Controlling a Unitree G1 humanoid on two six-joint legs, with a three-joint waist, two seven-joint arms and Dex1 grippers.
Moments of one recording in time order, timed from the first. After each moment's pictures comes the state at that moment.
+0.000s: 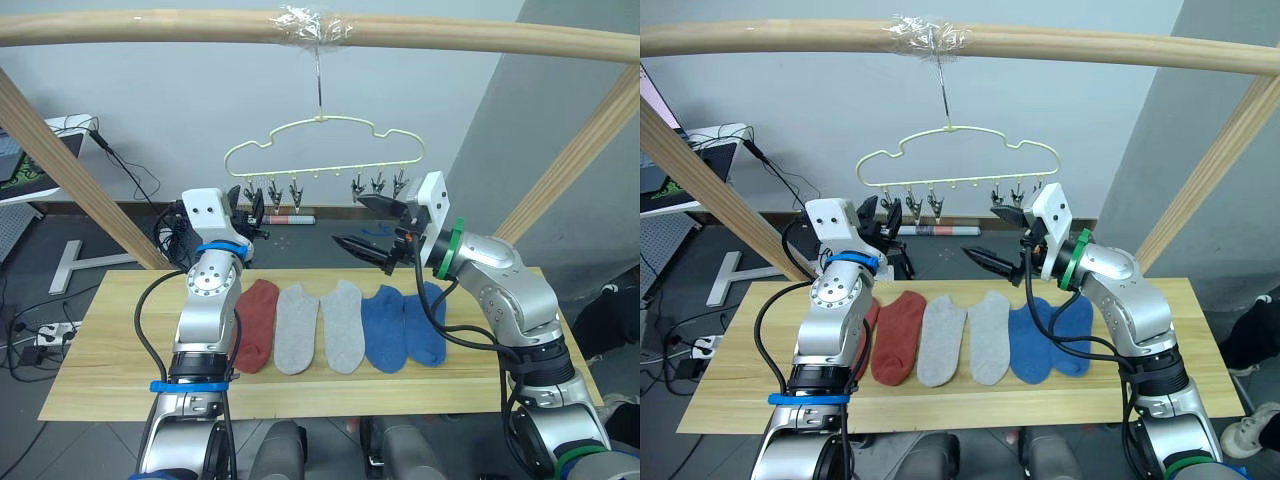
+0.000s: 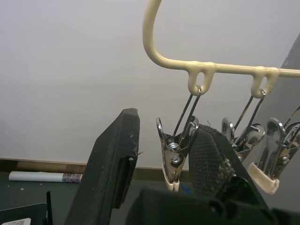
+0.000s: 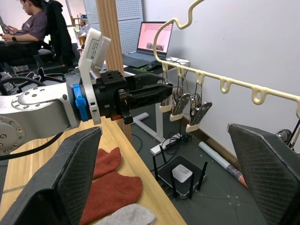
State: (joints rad) left arm -0.49 0.23 0.12 0.13 -0.07 0.12 -0.10; right arm -0.58 -0.34 0.11 -0.20 0.42 0.51 0.75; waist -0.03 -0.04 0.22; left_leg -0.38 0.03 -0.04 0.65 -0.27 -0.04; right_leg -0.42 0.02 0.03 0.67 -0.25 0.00
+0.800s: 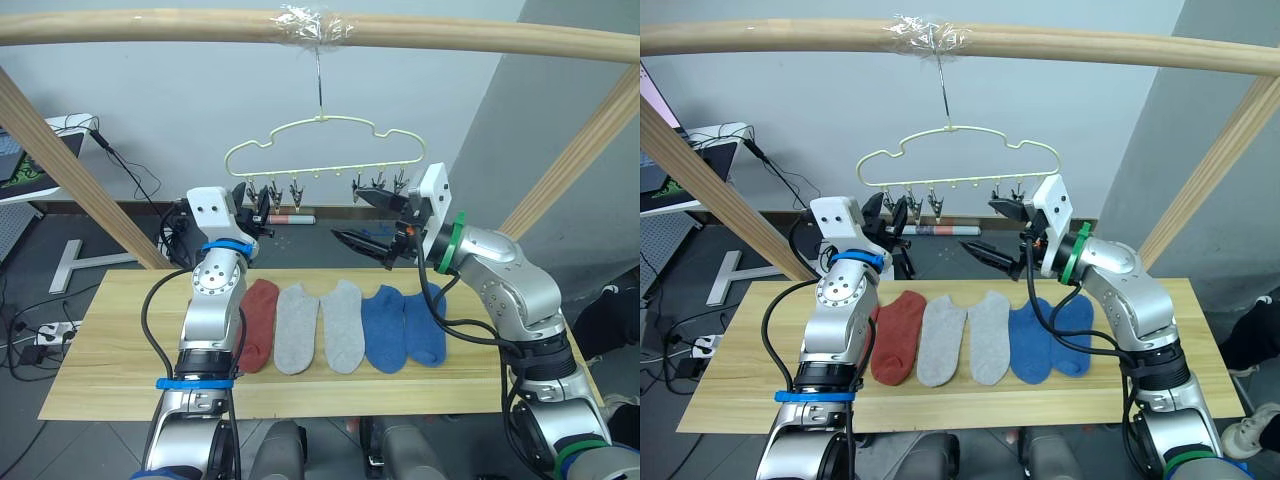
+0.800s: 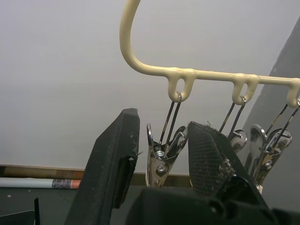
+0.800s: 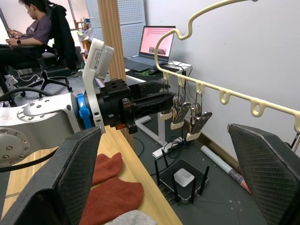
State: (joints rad) left arm -0.51 0.21 0.12 0.16 -0.08 0.07 -0.12; right arm -0.61 -0.35 0.10 -0.19 0.45 0.53 0.74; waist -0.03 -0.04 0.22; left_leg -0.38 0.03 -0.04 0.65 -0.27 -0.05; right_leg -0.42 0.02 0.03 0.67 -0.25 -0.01
